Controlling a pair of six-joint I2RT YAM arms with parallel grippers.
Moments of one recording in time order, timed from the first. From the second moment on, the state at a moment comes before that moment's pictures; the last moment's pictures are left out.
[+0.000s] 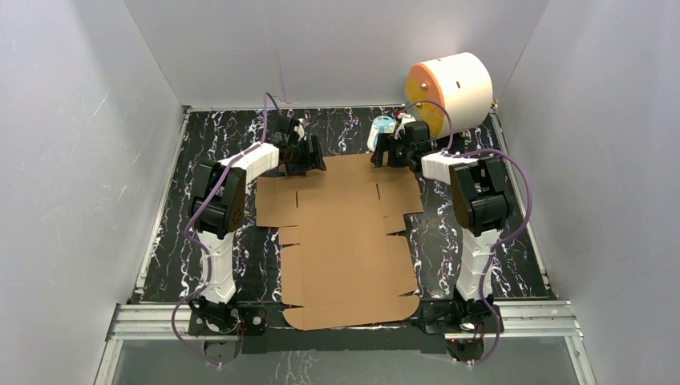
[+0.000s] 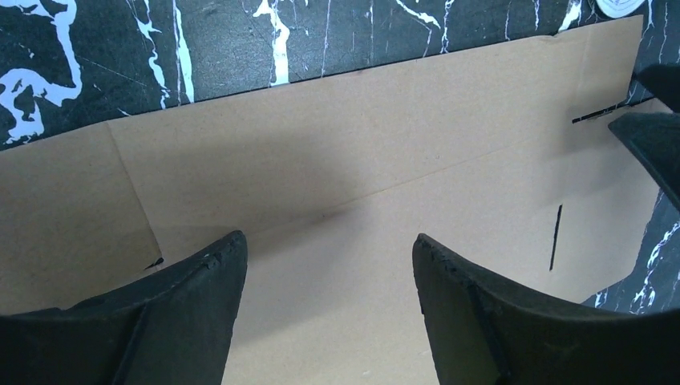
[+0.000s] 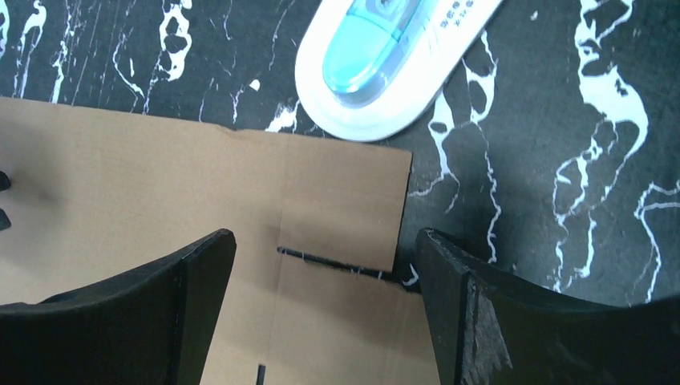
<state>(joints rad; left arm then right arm) -0.34 2.10 1.51 -0.34 0.23 -0.46 0.28 2.04 1.25 0.14 -0.24 0.26</state>
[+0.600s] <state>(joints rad) -0.34 2.04 1.42 -0.33 0.23 -0.40 0.27 2.04 1.22 0.19 -0.42 0.34</state>
